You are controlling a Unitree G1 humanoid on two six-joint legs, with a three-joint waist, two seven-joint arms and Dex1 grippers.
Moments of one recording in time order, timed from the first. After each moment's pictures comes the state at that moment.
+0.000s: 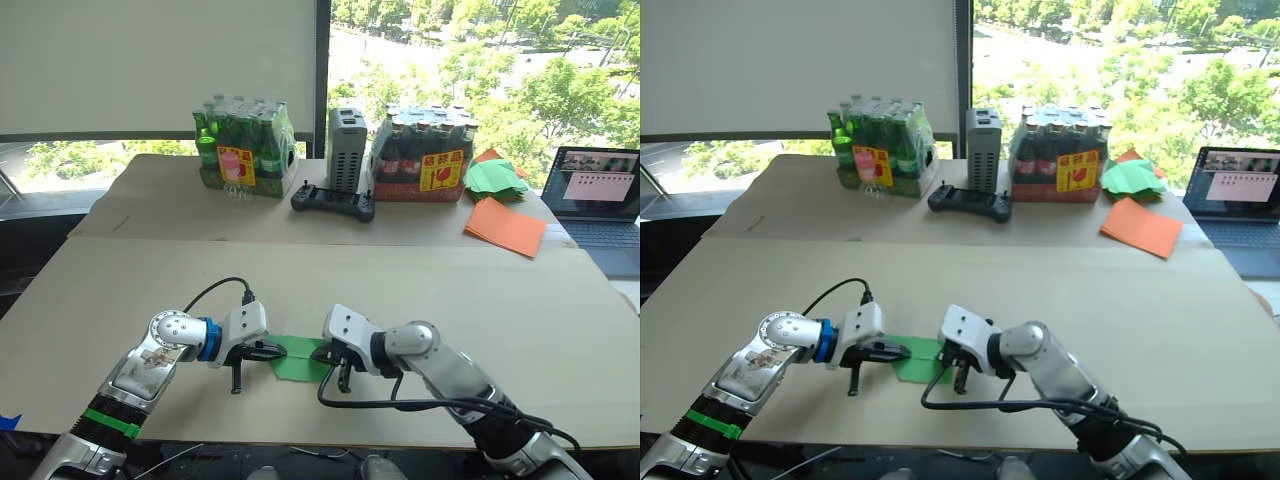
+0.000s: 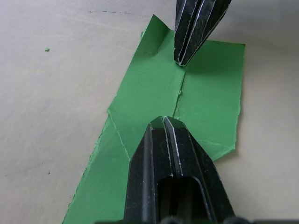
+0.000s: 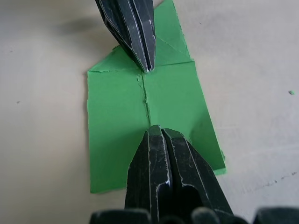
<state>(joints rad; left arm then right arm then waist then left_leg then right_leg) -0.34 0.71 -0.24 -0.02 -0.14 0.29 -1.18 -0.44 -0.46 0.50 -0.25 0.03 0.68 0.84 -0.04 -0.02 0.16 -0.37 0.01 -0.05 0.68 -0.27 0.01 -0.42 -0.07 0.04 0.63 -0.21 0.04</state>
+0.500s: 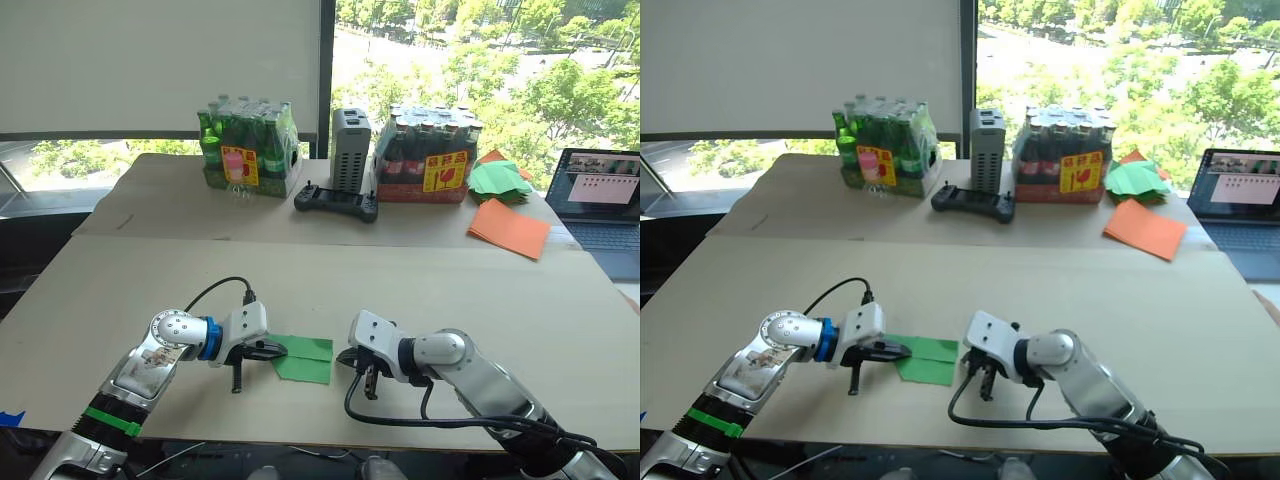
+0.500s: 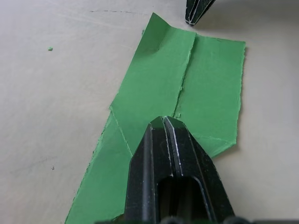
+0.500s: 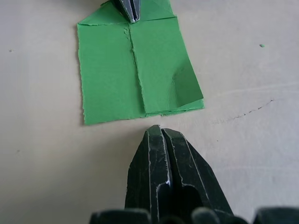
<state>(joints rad) -0.35 0.71 -0.24 0.00 -0.14 0.26 -1.18 -0.33 -0.57 0.42 -0.38 0.07 0.70 0.83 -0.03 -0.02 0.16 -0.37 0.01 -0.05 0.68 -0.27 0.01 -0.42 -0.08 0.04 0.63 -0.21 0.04</state>
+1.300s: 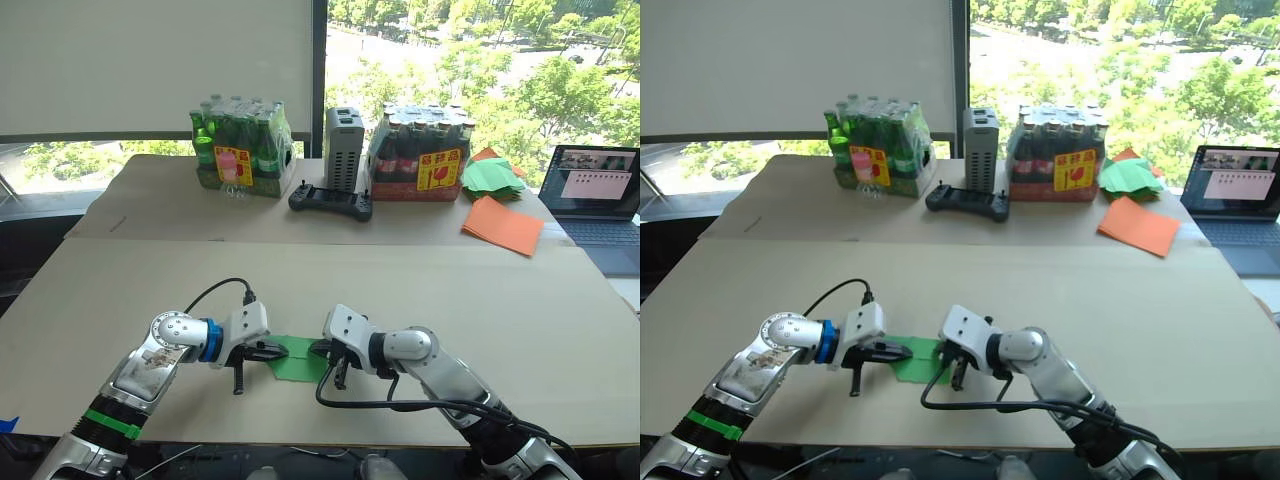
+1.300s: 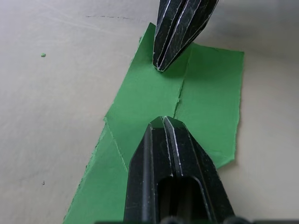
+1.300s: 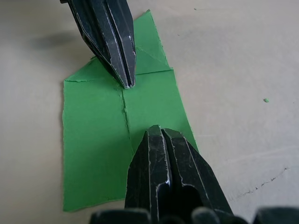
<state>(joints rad) -0.34 0.70 -0.24 -0.04 -0.16 0.33 -1.17 -0.42 -0.41 0.50 -0.18 0.02 0.53 0.76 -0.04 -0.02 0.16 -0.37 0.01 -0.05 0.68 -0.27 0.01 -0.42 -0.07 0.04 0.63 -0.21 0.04</state>
